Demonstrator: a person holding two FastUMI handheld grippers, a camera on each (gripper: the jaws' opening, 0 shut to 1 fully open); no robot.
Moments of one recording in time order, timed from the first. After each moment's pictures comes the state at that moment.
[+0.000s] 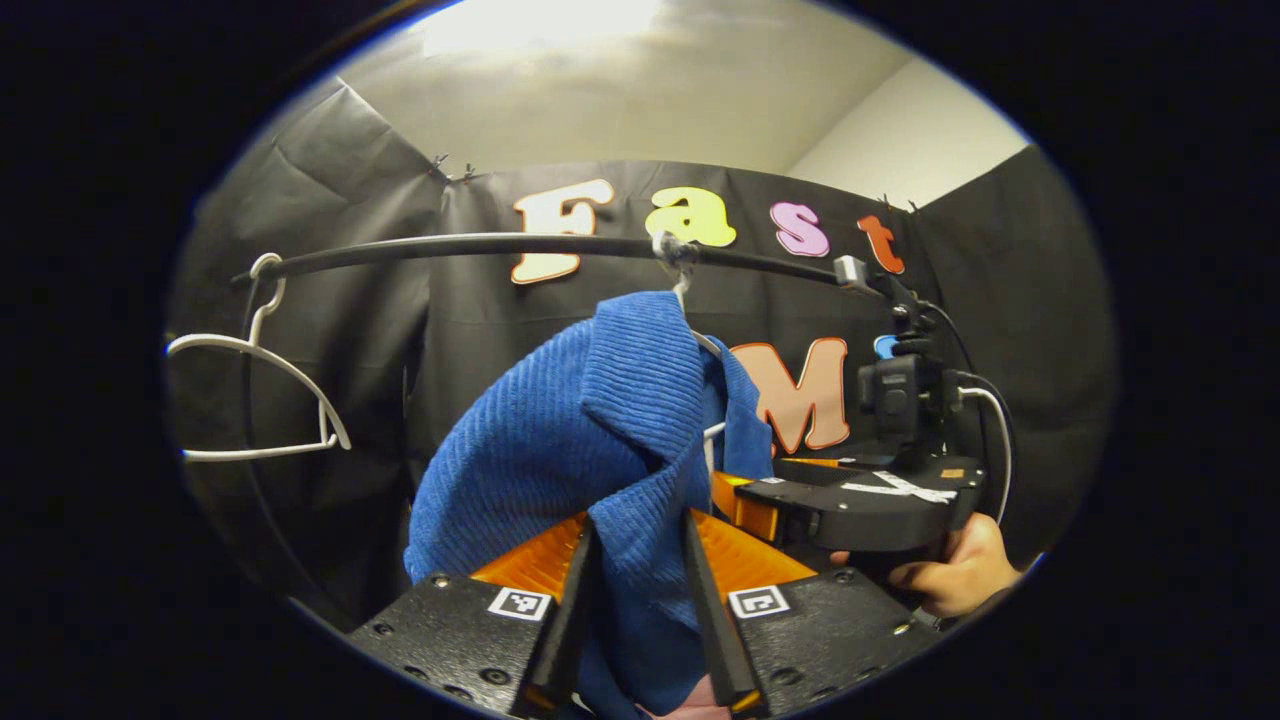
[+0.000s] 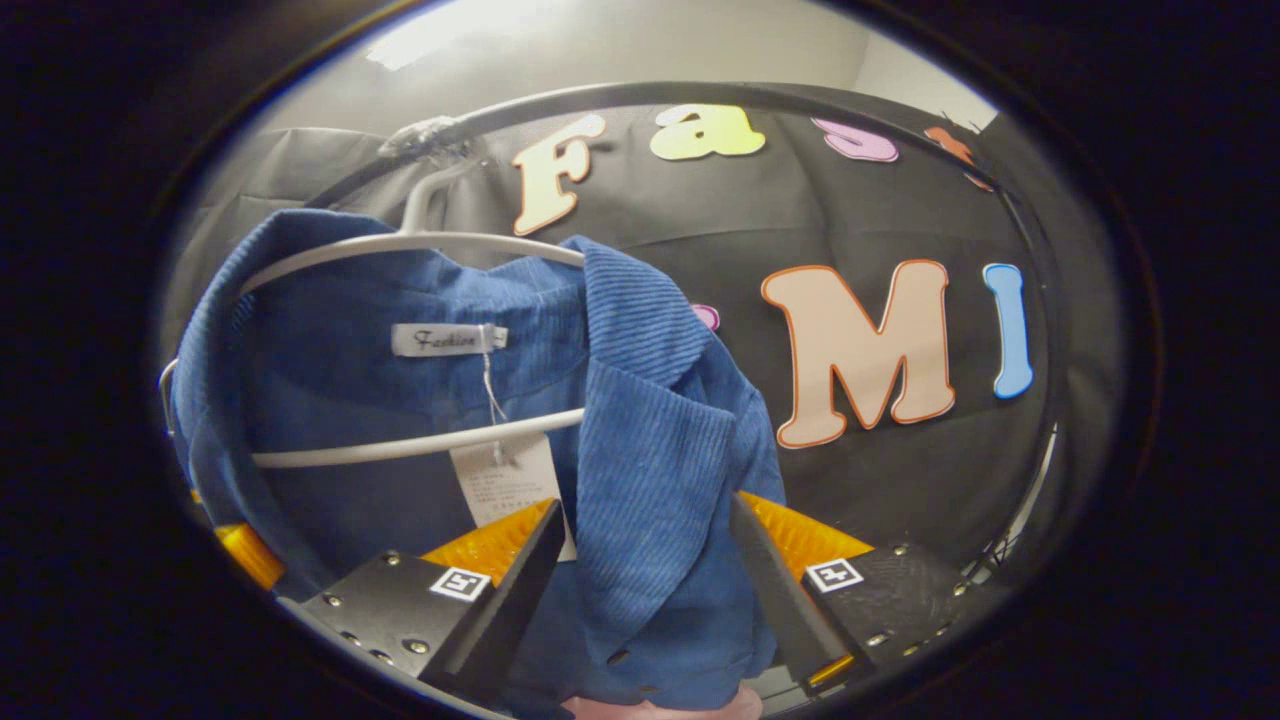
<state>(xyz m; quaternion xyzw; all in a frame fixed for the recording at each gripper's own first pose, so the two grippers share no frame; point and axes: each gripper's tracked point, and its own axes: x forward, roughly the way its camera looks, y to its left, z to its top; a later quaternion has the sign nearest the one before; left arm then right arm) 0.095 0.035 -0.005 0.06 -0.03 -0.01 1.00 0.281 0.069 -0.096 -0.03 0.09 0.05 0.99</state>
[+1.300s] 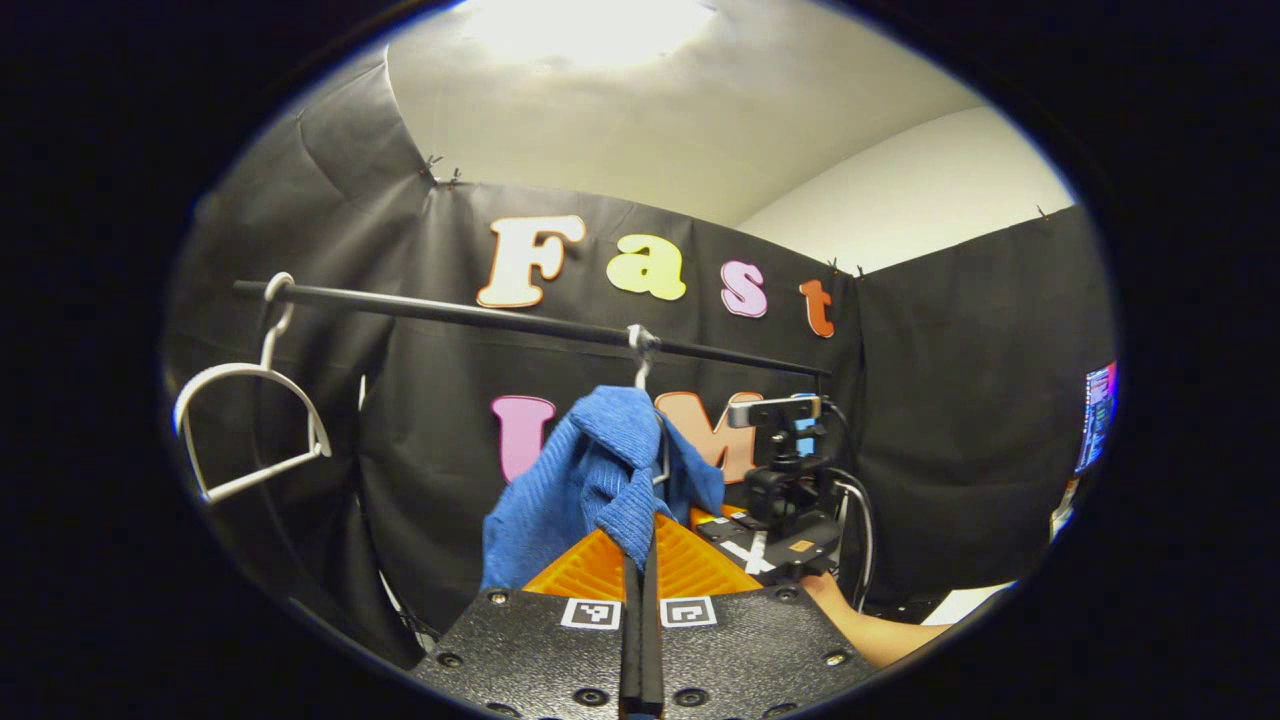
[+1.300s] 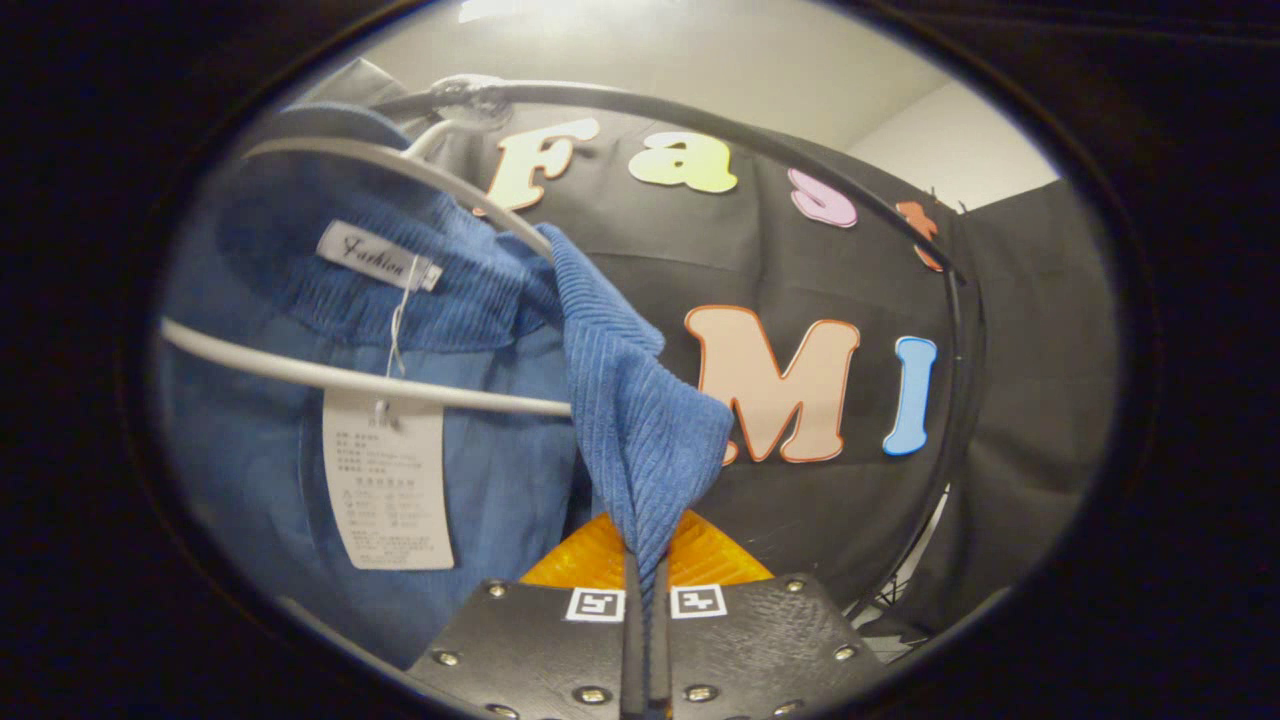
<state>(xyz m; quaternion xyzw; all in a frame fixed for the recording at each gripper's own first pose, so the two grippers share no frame) -0.003 0.044 0.070 -0.01 -0.06 -0.11 0.99 0.259 0.017 -0.067 -0.14 0.02 -0.09 0.99</state>
